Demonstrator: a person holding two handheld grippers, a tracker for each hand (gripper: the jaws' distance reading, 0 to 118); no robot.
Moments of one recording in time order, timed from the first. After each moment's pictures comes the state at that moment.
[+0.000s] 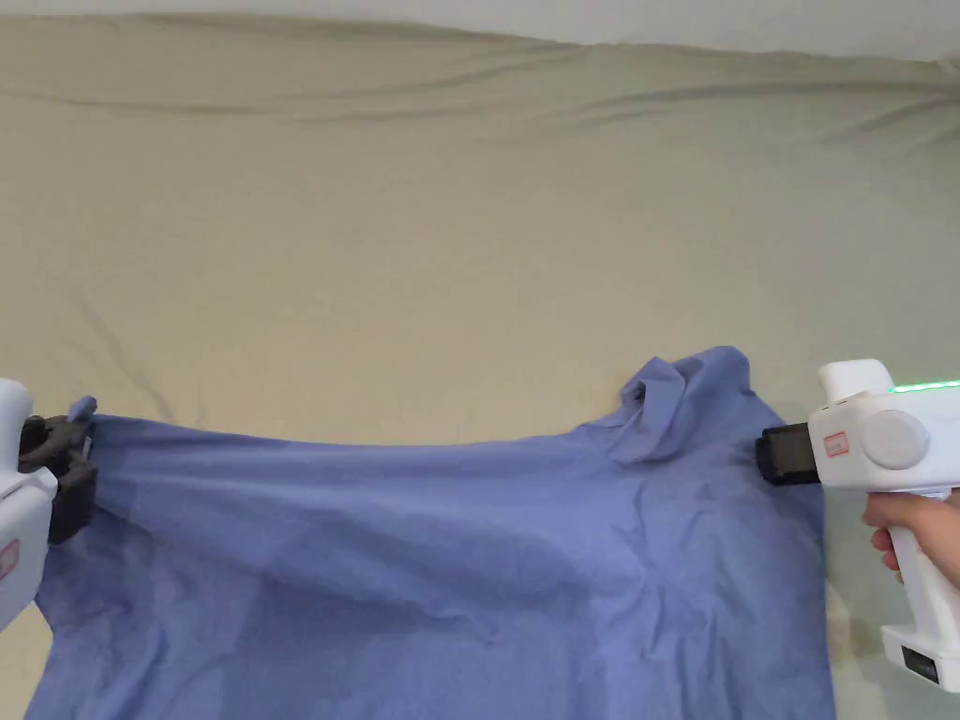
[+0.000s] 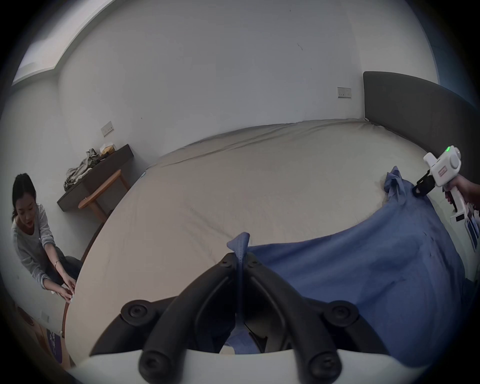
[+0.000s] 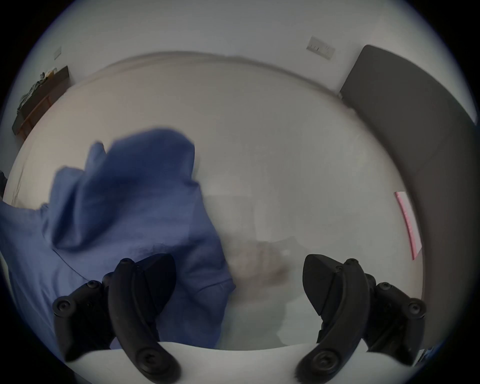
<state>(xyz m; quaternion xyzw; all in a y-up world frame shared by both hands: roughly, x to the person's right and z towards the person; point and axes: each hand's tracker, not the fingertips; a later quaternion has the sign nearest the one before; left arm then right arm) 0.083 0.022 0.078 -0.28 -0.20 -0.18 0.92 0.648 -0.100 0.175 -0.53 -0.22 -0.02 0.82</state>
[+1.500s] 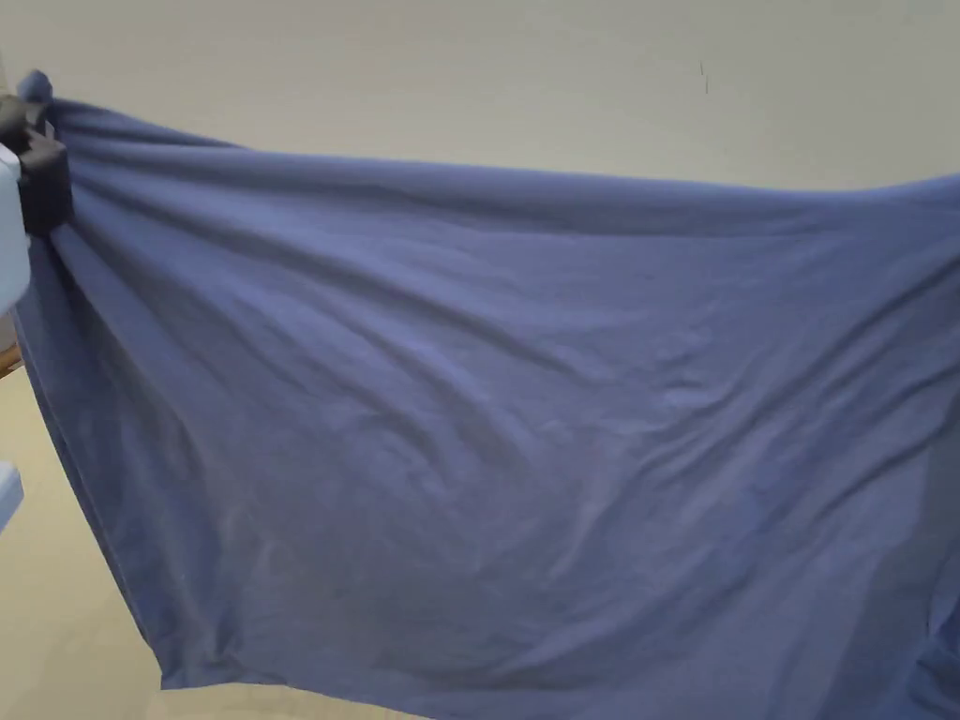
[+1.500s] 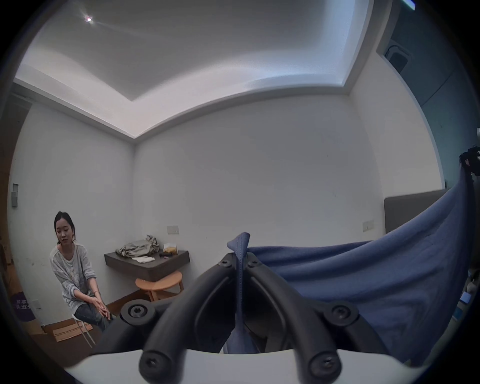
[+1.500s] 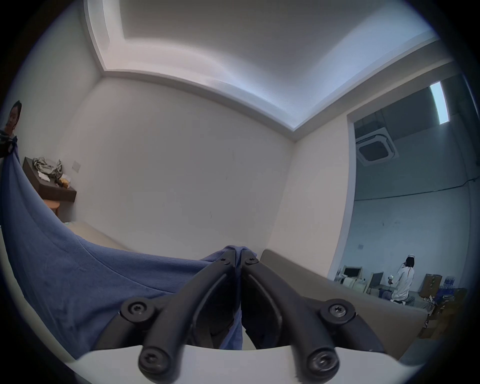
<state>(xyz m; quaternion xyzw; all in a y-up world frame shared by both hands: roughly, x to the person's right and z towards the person) -0.034 0.348 0.265 0.08 -0.12 -0.05 0.99 0.423 0.375 0.481 0.05 -0.35 0.20 0.91</state>
